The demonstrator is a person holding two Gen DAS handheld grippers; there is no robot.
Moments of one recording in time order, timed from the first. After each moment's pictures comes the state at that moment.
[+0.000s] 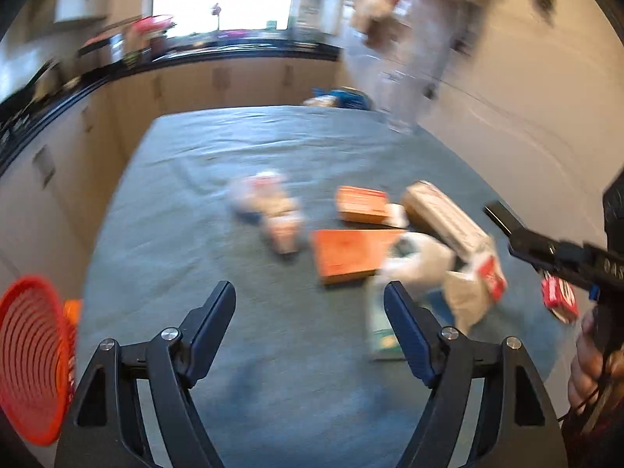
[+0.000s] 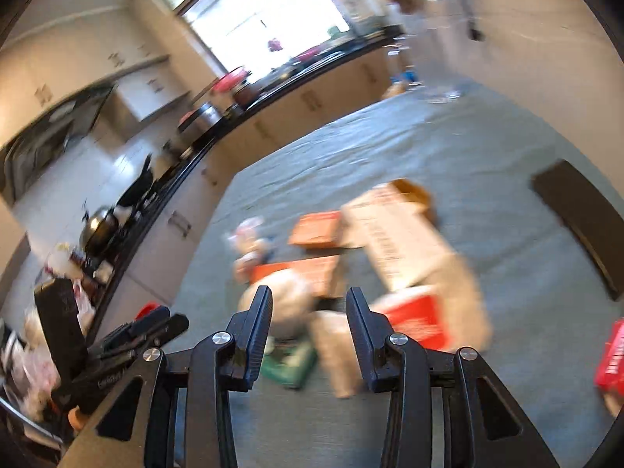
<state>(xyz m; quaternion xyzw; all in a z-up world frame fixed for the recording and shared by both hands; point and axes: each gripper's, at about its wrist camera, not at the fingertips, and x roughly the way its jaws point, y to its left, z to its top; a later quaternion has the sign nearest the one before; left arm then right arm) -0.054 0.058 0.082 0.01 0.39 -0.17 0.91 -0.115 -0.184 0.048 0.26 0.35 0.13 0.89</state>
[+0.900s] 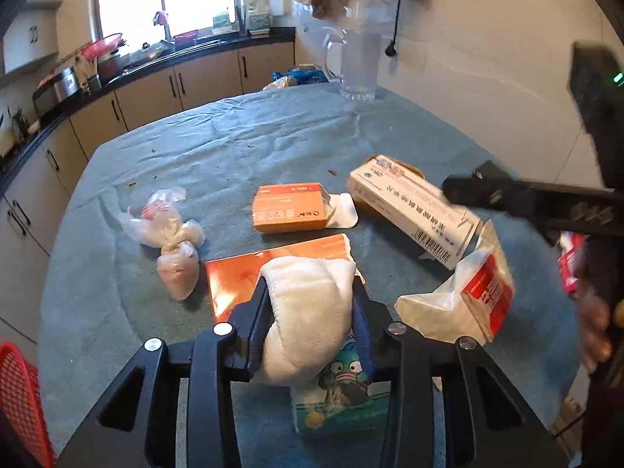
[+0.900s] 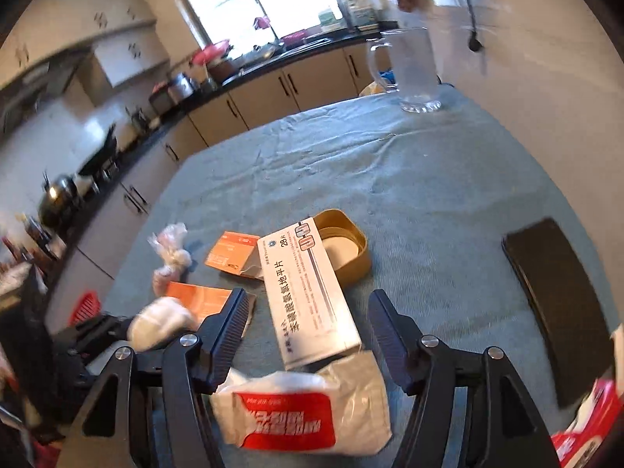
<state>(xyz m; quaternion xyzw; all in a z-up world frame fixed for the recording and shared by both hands) -0.024 -0.015 0.056 0.08 0.40 -0.19 0.89 -0.033 -0.192 0.036 0.12 0.41 0.11 0.90</state>
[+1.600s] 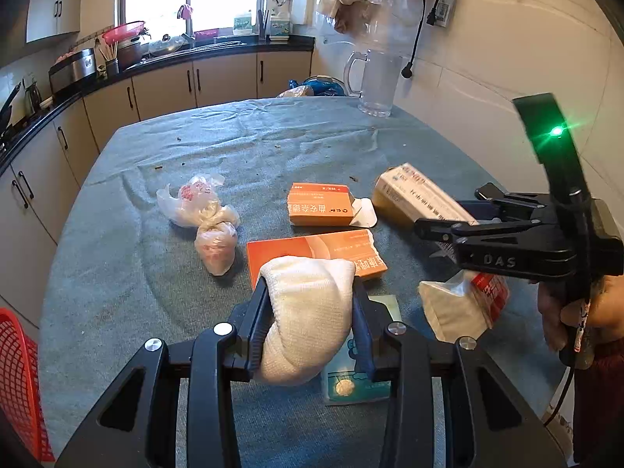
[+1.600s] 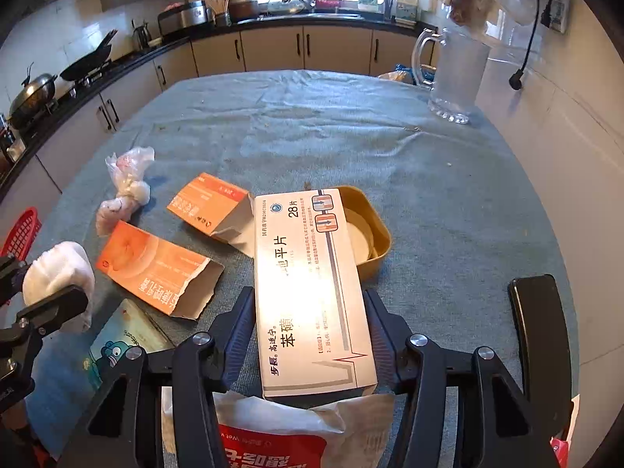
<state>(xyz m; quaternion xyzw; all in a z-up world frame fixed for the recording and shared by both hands) -0.035 0.017 0.063 0.03 0.39 -0.18 0.90 -0.016 -0.159 0.019 -0.02 0.44 0.09 0.89</state>
